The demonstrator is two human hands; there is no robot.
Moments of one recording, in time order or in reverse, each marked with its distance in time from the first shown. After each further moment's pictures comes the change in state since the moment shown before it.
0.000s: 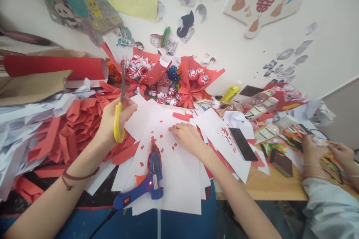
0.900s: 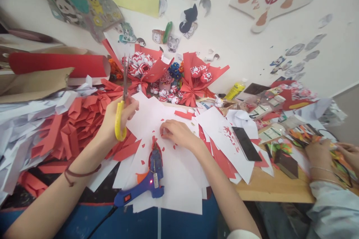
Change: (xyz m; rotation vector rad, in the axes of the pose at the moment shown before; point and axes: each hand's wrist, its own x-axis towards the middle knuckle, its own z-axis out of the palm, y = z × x) left_hand -0.001 0.008 0.004 0.077 -0.034 -0.028; right_hand 0.031 -0.010 0.000 0.490 -0.032 -0.094
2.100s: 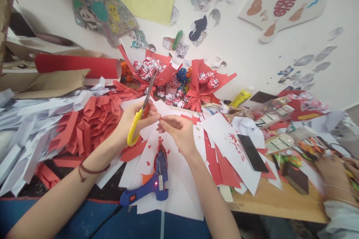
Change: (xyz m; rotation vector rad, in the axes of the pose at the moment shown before) left_hand -0.013 -0.002 0.001 -0.241 -0.334 0.041; right_hand 0.008 -0.056 0.004 1.135 0.628 0.079
